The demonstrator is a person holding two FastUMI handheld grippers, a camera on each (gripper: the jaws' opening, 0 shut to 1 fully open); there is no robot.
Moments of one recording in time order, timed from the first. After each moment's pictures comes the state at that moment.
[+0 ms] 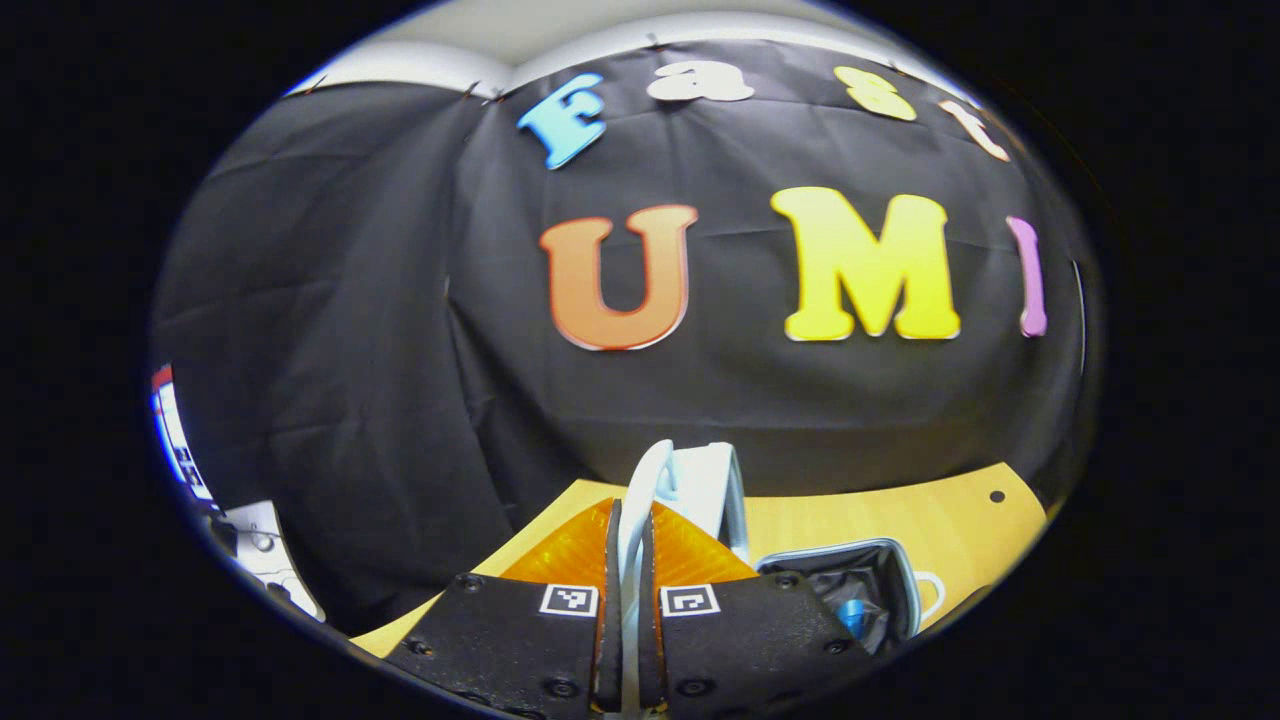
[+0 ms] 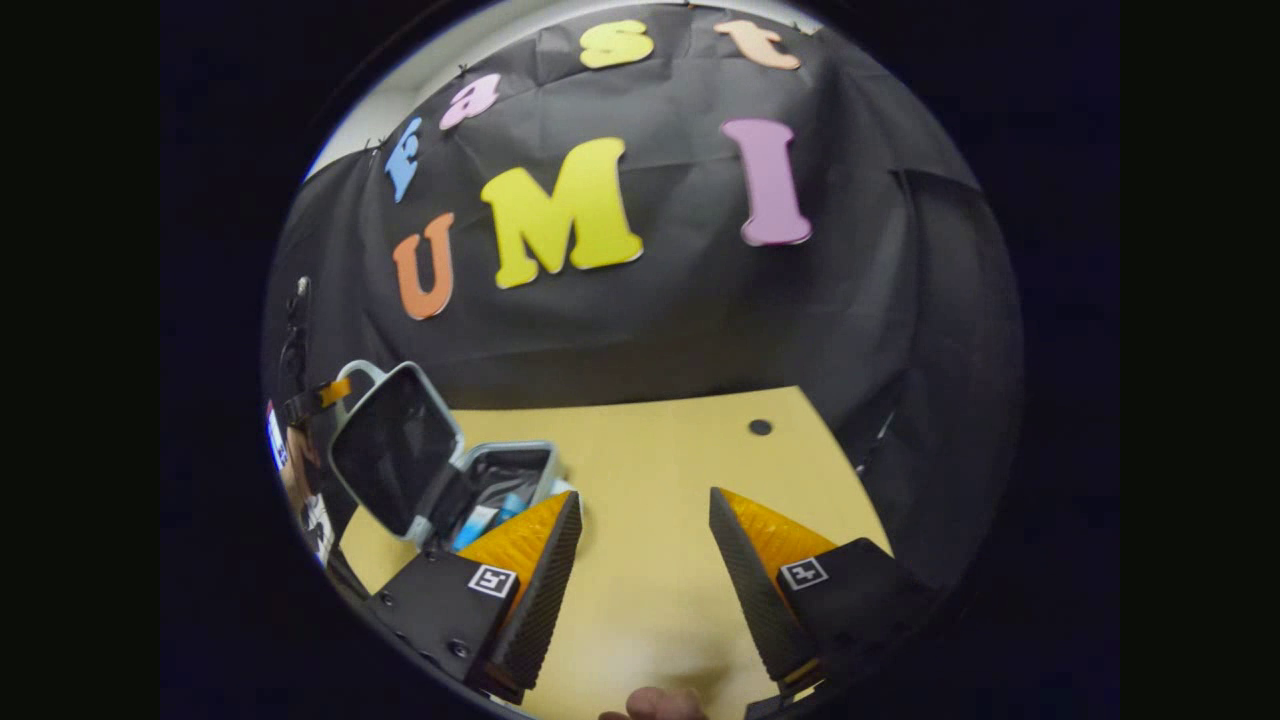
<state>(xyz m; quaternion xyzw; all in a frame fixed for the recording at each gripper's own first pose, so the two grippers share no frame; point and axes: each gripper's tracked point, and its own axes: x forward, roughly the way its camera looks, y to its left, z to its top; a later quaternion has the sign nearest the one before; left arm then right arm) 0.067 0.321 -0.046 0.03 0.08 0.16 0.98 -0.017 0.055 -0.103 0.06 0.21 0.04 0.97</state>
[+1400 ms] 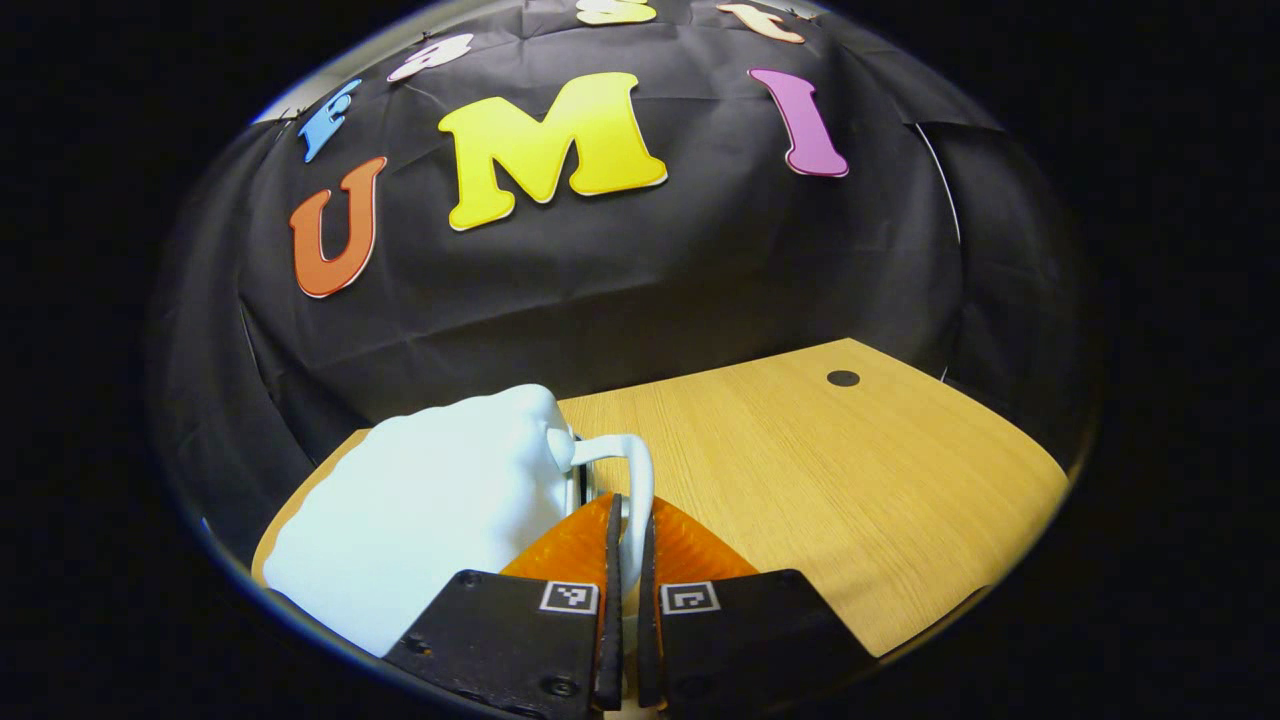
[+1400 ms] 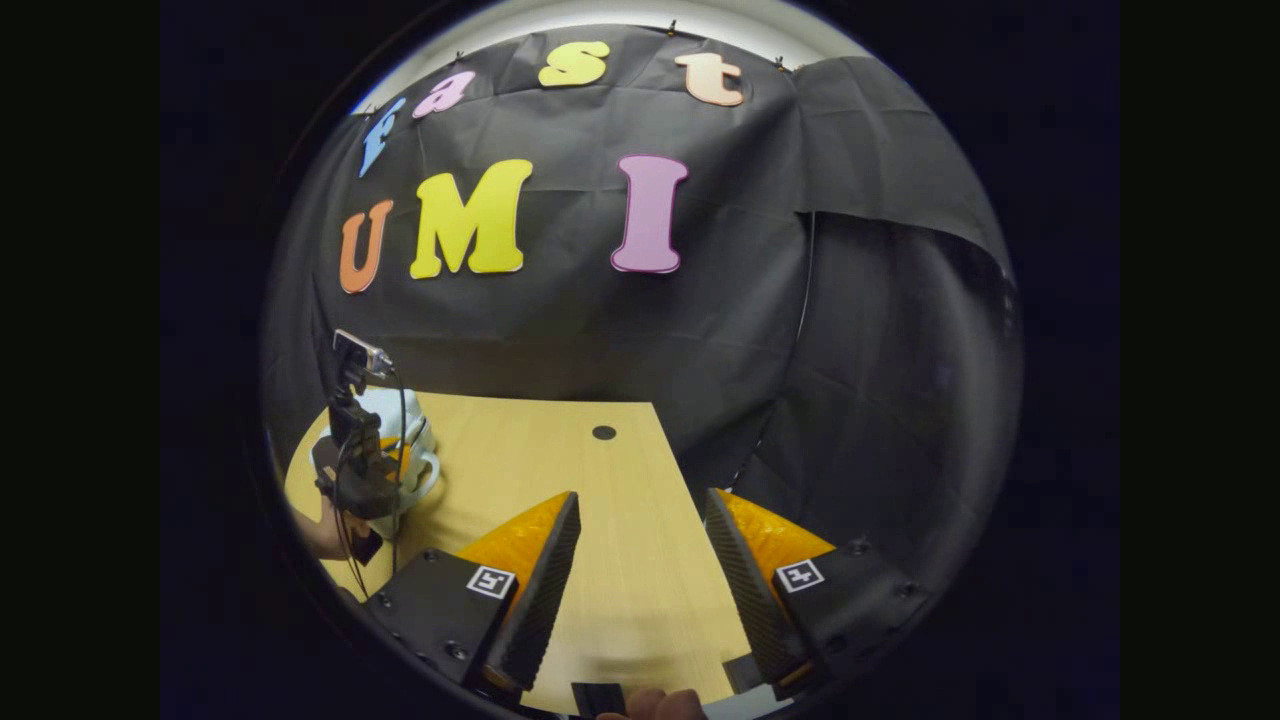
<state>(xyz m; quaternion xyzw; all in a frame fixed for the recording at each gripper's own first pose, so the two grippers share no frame) 0.100 0.018 -0.236 0.09 0.18 -0.03 0.98 -0.086 -0.087 -0.090 -0.03 0.22 -0.08 0.97</state>
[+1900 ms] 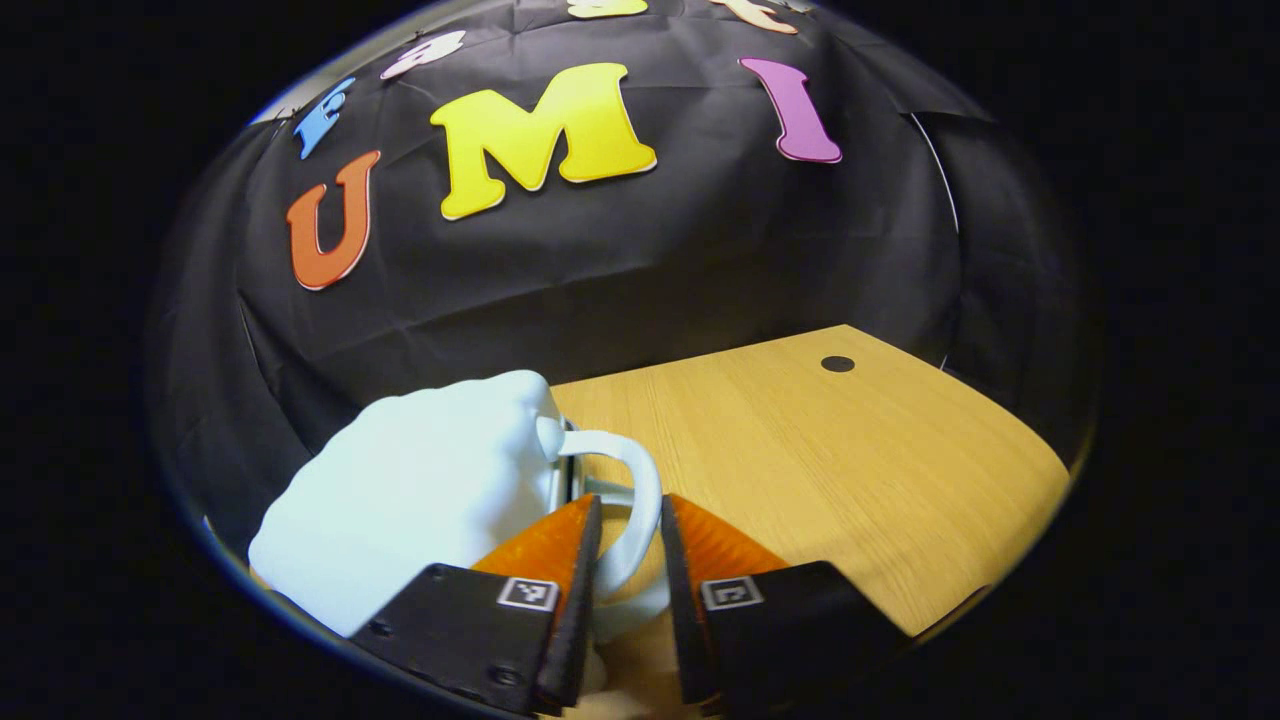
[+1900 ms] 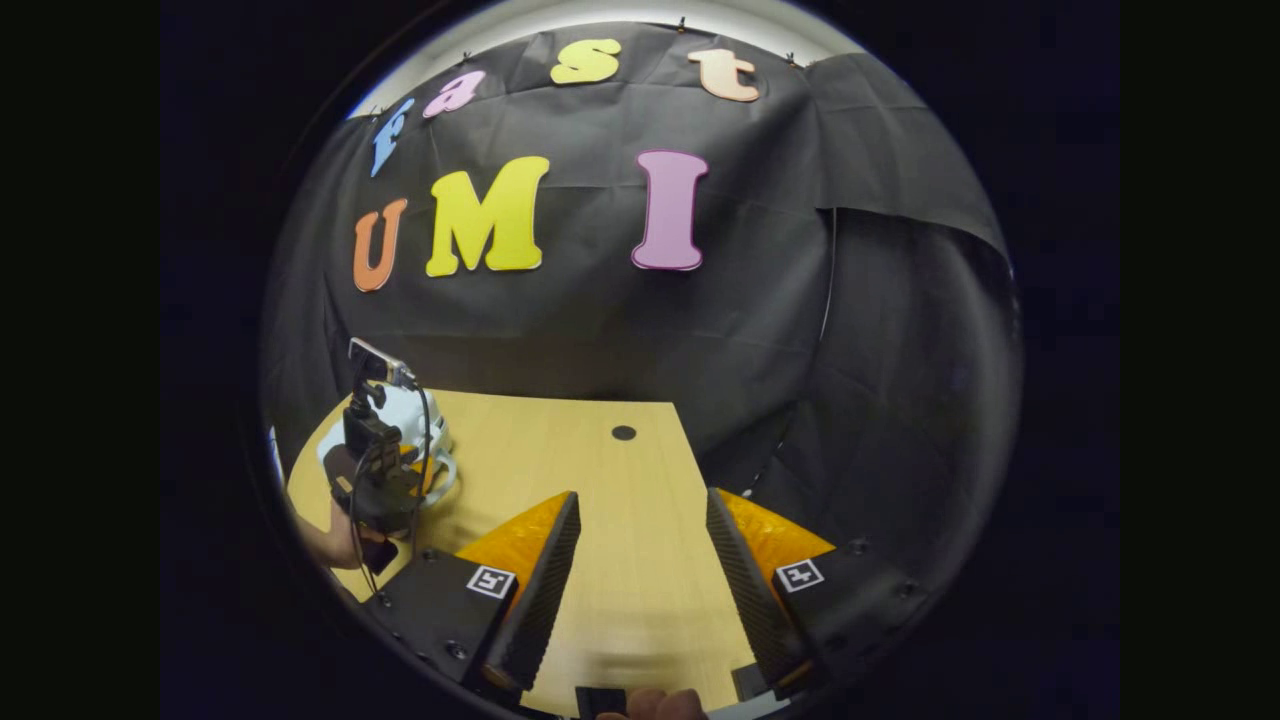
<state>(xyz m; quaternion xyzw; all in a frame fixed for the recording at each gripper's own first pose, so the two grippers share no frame) 0.090 0.001 -0.239 0.06 0.19 -0.05 0.98 -0.069 -0.074 -0.091 -0.03 0.22 -0.04 0.97</state>
